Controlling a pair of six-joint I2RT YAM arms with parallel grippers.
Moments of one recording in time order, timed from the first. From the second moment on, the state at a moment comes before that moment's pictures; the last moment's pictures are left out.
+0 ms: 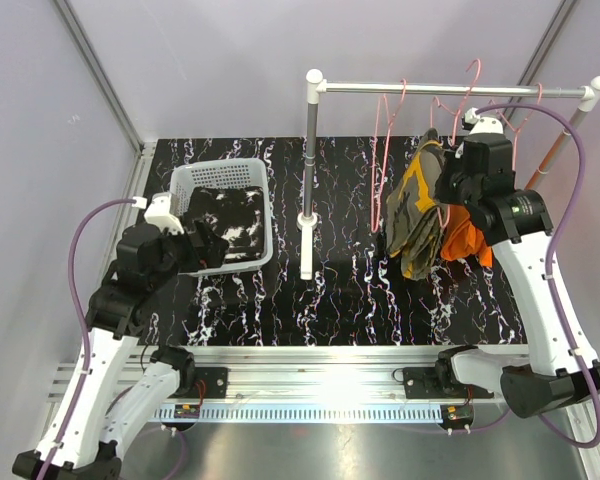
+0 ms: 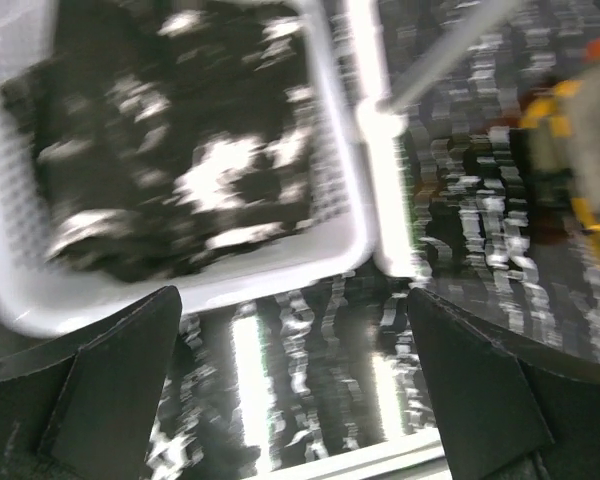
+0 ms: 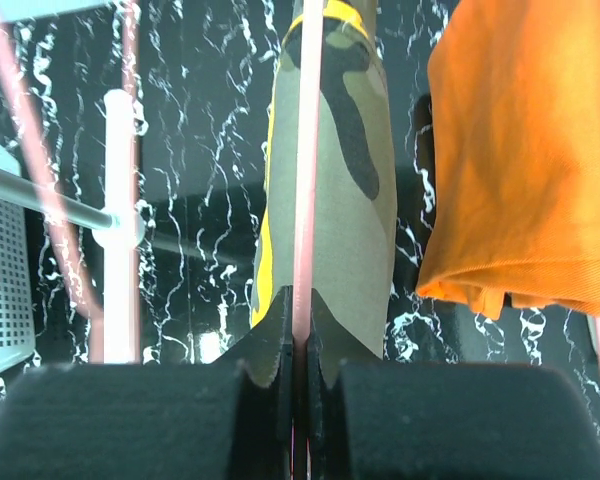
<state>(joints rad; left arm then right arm) -0.25 0.67 0.90 -0.70 0.05 -0.36 0.23 1.20 1.53 -0.86 0.21 0.27</state>
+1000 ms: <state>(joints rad) -1.39 1.36 1.44 -0.07 -0.34 -0.11 0.23 1.01 1.78 -1.17 0.04 0.29</state>
